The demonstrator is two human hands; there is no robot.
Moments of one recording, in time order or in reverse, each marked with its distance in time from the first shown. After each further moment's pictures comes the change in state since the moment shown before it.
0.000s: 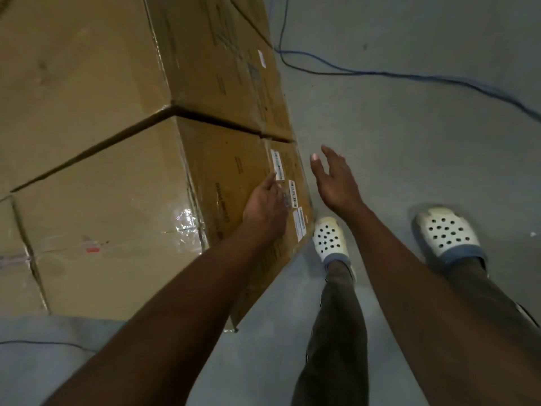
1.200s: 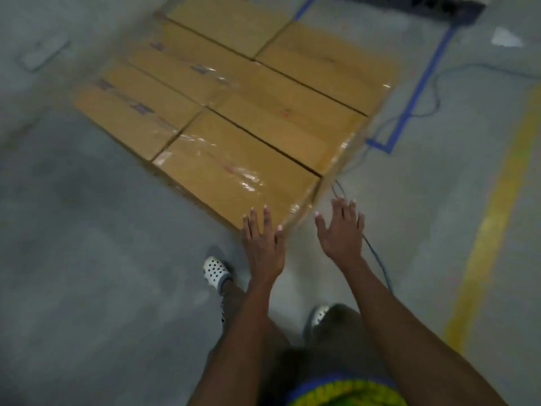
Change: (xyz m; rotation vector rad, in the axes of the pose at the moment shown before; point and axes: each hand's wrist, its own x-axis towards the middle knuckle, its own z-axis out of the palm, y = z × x) left_hand -0.312 0.090 -0.053 -1.810 0.855 -1.535; right_hand -0.289 -0.244 -0.064 -1.092 -0.035 -0.695
